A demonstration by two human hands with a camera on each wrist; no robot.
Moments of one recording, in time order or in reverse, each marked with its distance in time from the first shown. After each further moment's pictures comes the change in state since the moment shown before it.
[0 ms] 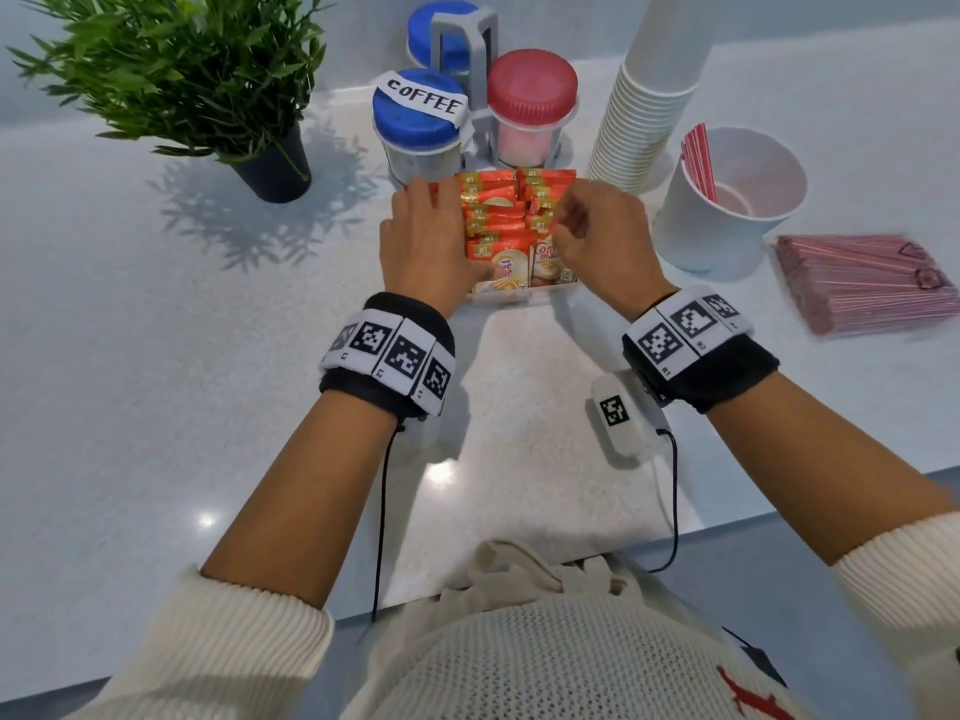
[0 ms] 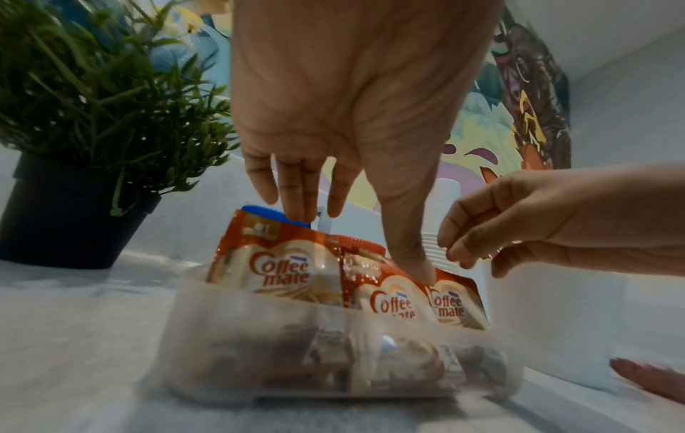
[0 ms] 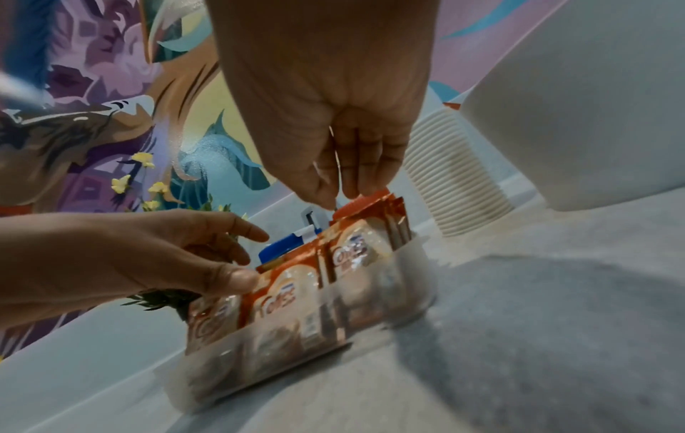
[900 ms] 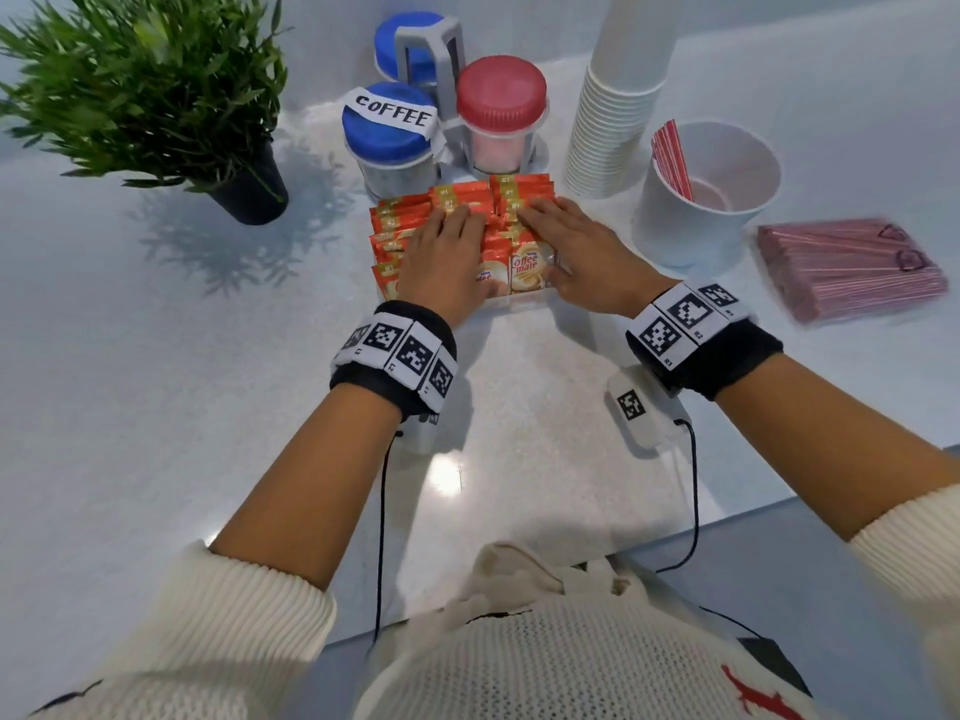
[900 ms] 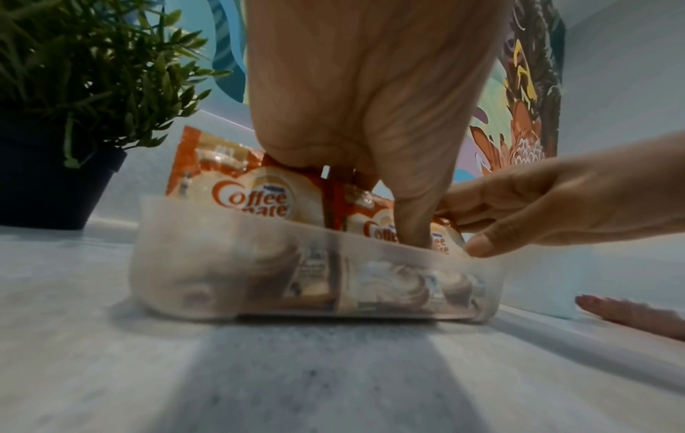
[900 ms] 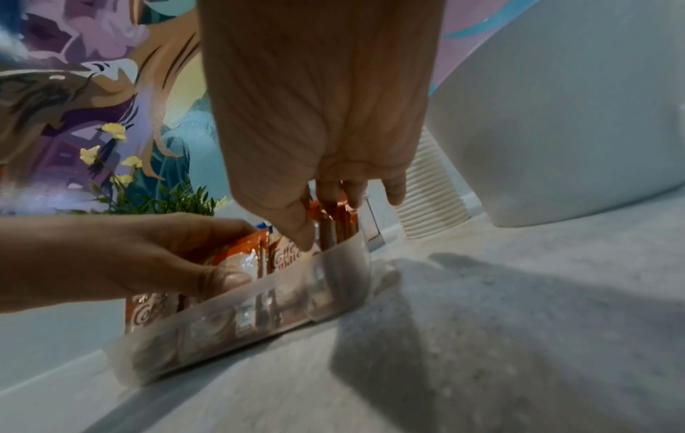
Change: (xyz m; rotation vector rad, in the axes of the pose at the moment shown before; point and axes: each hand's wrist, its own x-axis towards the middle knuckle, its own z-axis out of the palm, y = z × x) left_hand 0.014 0.011 0.026 0.132 -0.187 0.205; right_hand 0.007 0.039 0.004 -0.200 -0.464 -0.118
